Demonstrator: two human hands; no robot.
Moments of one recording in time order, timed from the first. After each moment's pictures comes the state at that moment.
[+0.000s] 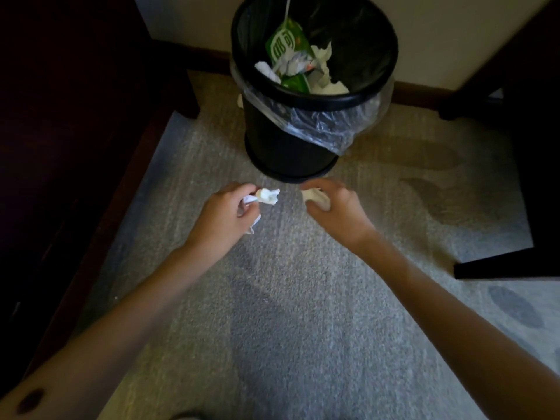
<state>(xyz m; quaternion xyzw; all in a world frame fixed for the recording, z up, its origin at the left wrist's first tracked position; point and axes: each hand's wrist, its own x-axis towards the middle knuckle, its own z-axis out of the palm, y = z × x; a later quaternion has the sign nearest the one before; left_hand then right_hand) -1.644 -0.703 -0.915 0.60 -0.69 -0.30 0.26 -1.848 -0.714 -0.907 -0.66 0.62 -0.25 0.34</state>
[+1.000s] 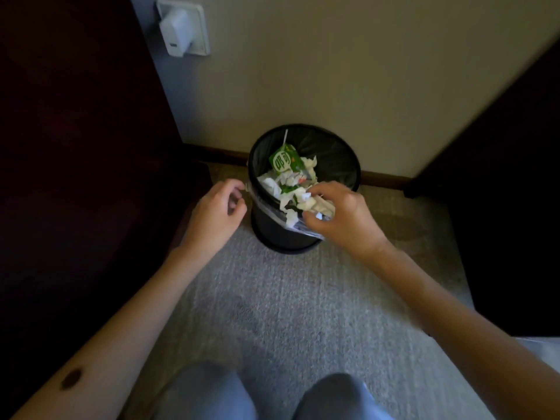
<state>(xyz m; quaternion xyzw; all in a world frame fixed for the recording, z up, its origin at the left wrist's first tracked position) -1.609 -0.793 -0.790 0.60 -0.70 -0.21 0.33 -1.831 -0.771 -0.735 -0.75 0.55 -0.28 0.22</state>
